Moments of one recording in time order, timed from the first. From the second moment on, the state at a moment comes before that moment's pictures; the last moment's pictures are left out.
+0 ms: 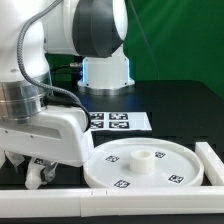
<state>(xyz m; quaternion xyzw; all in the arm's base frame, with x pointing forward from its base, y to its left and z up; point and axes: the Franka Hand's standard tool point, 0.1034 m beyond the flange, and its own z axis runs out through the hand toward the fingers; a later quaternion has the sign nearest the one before) 0.598 -0.139 0.016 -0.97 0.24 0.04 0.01</state>
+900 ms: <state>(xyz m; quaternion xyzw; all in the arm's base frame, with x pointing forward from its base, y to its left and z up) 0.578 -0.121 0.049 -1.00 0.01 0.02 0.02</state>
